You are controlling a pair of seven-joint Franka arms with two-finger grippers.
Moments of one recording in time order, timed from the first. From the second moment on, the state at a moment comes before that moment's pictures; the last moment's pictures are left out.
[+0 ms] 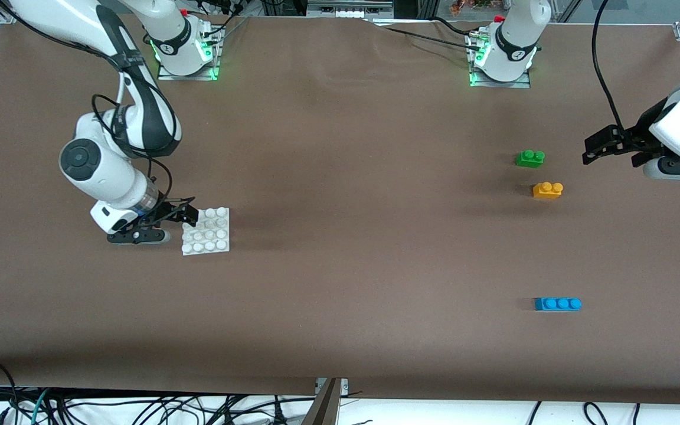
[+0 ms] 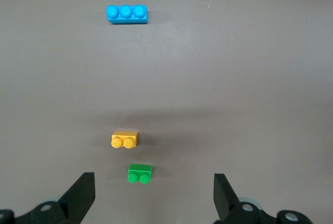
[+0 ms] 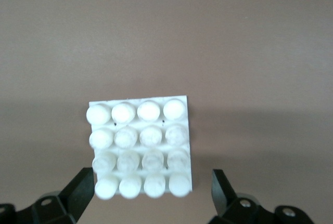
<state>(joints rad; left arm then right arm) 0.01 0.03 -0.03 -1.66 -0.04 1.63 -0.02 0.12 0.37 0.06 -2.02 0.00 2.46 0.14</state>
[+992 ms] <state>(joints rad) 0.01 0.03 -0.03 -1.65 -0.04 1.63 -0.02 0.12 0.50 0.06 -2.07 0.00 2.66 0.14</state>
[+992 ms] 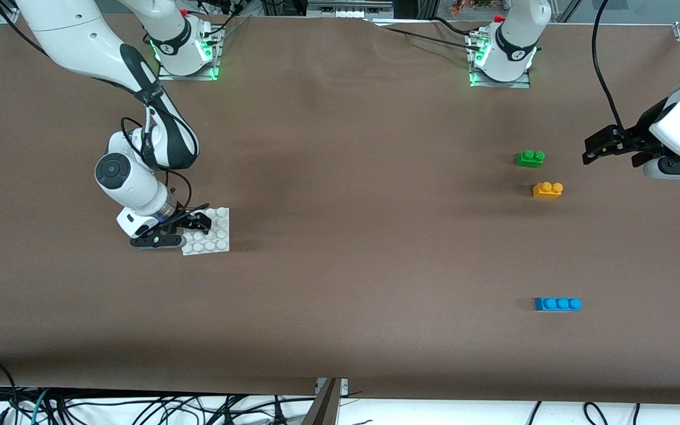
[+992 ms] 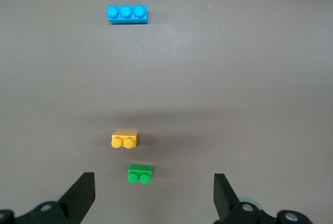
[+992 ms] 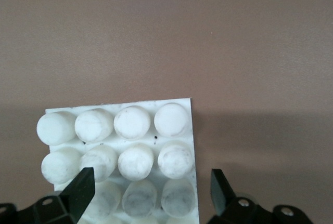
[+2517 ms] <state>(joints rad) 0.01 0.03 -0.03 -1.65 -0.04 1.63 -0.02 0.12 0.52 0.05 -2.07 0.00 2.70 0.14</state>
